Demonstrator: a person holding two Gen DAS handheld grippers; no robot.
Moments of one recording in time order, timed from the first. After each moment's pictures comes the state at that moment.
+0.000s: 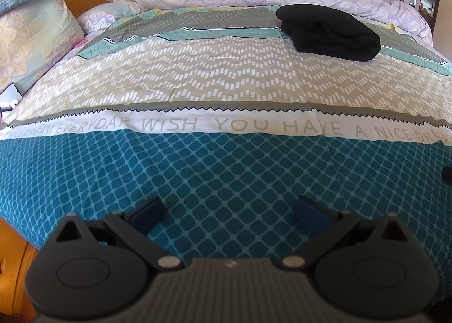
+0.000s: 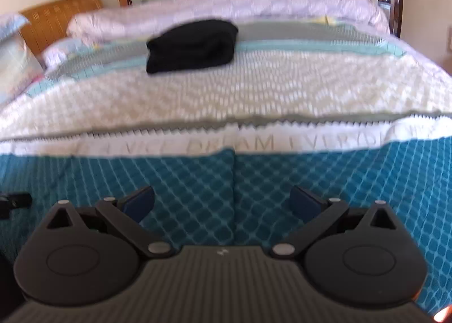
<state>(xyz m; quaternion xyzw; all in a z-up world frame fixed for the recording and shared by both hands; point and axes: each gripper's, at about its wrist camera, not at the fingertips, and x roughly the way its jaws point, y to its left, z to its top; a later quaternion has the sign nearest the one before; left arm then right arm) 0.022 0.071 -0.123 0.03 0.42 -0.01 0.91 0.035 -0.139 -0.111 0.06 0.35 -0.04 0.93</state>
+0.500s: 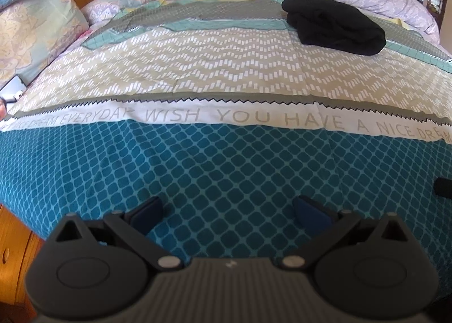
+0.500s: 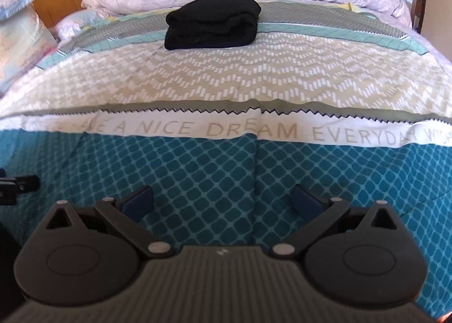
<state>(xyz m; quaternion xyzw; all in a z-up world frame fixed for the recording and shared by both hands) 0.021 0.065 -0.117 0.03 0.45 0.01 0.89 0.042 -0.132 -0.106 0.05 0.39 0.00 0.92</state>
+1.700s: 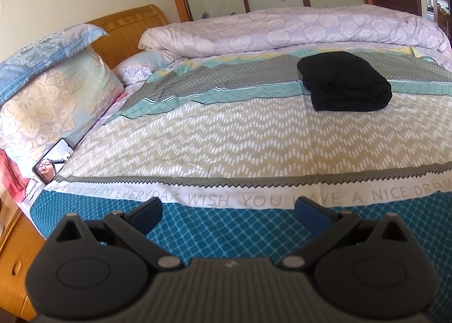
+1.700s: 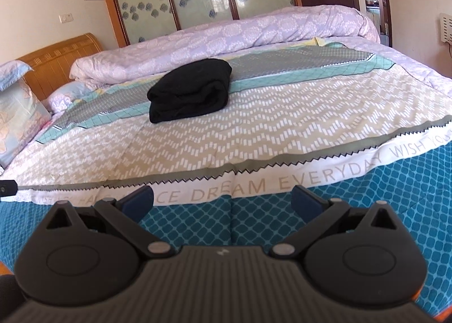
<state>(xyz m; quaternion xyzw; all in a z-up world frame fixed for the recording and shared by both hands) 0.008 0.038 -0.032 0.09 0.34 0.07 0.93 0.021 -0.163 -0.072 0.12 0.27 -0.04 0.95</state>
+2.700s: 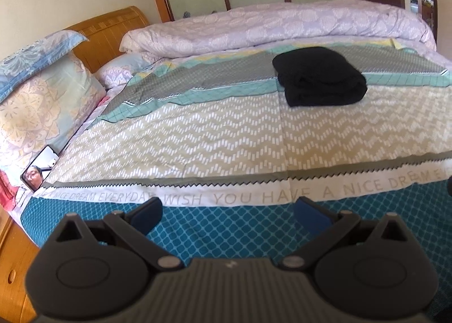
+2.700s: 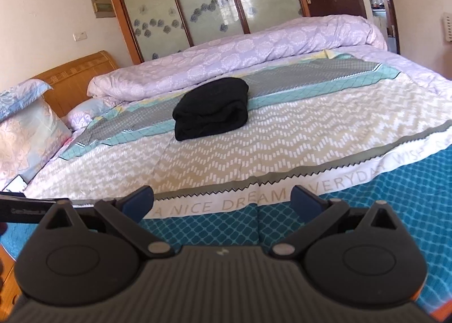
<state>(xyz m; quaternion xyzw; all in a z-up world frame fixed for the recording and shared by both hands) -0.002 0.014 -0.025 0.10 0.35 0.03 0.93 -0.010 -0.145 -0.037 0.14 0.24 -0.02 0.96</state>
